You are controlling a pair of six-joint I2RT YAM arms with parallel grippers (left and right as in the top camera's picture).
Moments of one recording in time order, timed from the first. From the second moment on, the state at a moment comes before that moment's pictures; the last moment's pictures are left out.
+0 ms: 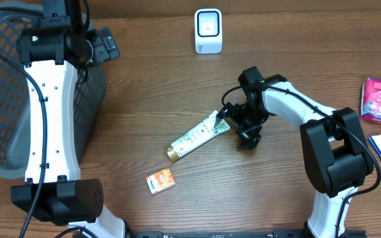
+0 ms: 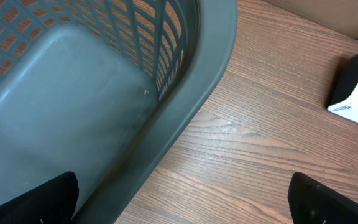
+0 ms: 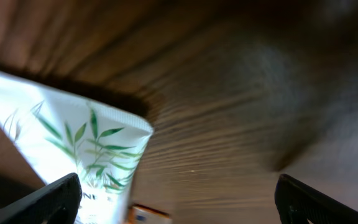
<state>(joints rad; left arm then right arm) 0.06 1.80 2.02 -1.24 -0.11 -0.34 0.38 2.04 1.34 -0.90 -0.54 1.06</state>
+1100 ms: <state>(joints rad) 0.06 1.80 2.02 -1.24 -0.11 -0.34 0.59 2.03 1.35 -0.66 -0.16 1.74</state>
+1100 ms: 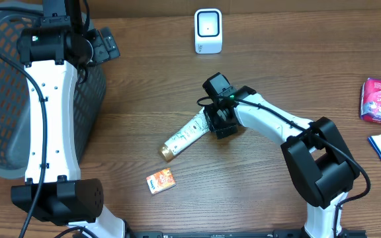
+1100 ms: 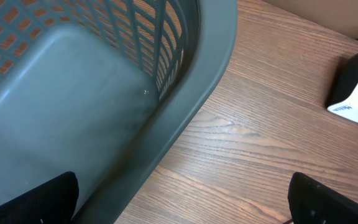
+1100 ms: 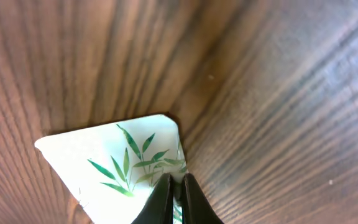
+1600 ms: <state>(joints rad) 0.06 1.80 2.02 -1.24 -0.11 -0.34 0.59 2.02 1.35 -0.60 -0.21 1.46</state>
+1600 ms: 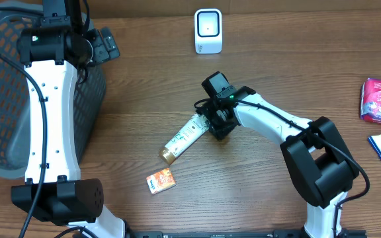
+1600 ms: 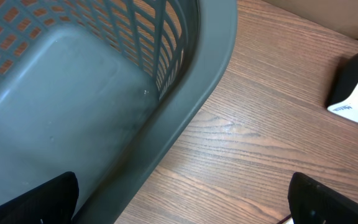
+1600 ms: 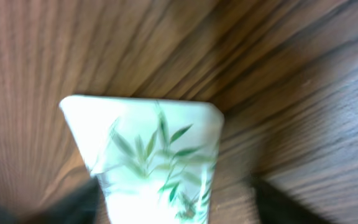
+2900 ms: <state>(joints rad) 0.06 1.80 2.02 -1.24 -0.11 -0.34 0.63 2.05 1.36 -0.55 -0.22 1.28</state>
